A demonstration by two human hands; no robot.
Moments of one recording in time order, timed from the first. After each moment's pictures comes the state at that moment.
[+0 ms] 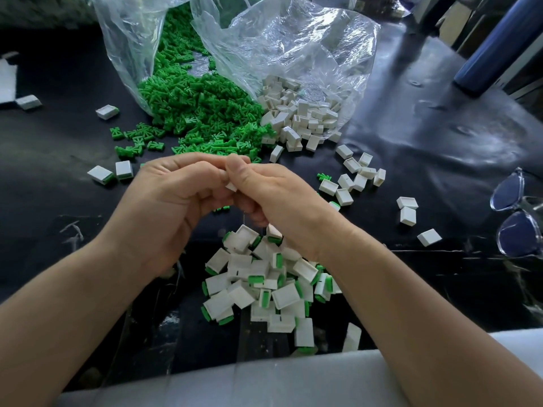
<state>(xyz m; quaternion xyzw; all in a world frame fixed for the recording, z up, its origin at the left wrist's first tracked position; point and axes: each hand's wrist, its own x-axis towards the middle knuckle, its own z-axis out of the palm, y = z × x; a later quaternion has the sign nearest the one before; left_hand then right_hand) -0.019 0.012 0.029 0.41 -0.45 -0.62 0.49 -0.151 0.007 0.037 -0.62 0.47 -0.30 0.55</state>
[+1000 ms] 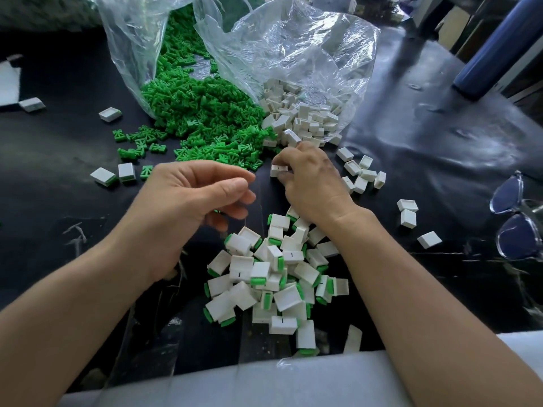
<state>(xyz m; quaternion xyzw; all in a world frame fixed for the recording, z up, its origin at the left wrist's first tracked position) -0.019 0.014 0.030 0.46 -0.51 -0.57 0.45 -0.186 -0.037 0.006 -0.73 0.65 -0.18 0.10</state>
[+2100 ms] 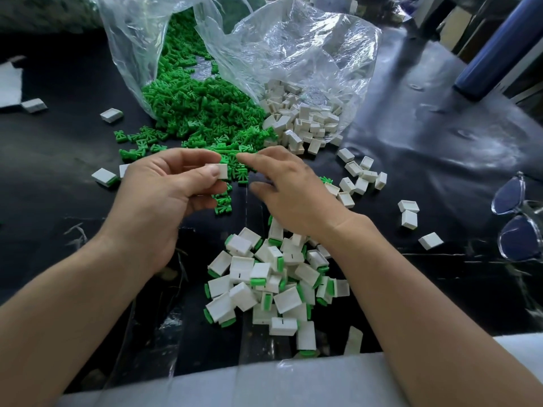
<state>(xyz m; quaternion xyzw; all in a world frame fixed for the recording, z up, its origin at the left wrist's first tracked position) -0.015 0.002 0.022 0.50 -0.42 -0.54 0.53 -0.169 -0.023 0.014 -0.78 0.56 -0.18 0.21</state>
